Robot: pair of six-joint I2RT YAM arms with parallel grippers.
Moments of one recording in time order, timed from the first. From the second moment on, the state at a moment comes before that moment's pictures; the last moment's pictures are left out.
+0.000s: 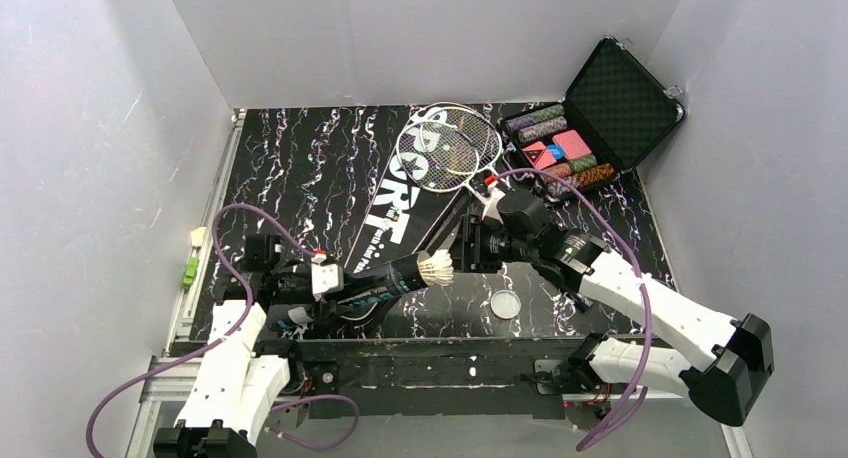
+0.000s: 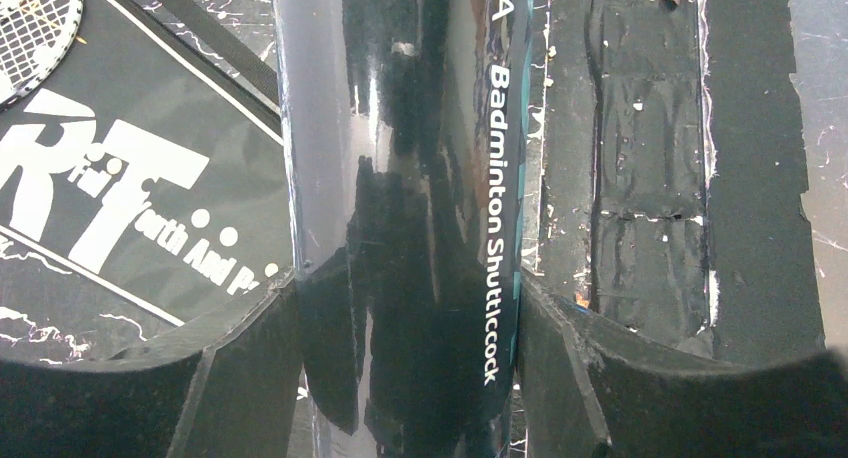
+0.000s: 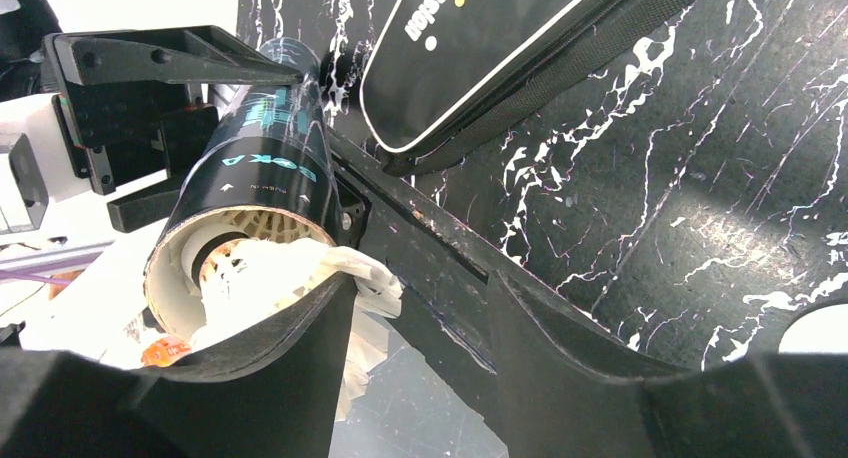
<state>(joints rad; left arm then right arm) -0.01 0.74 0.59 -0.99 1.12 1.28 0.84 1.07 0.90 -0.45 -0.30 0.81</state>
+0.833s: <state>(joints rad) -0.01 0.74 0.59 -0.98 1.12 1.28 0.86 1.04 1.02 -0.54 -0.30 0.76</state>
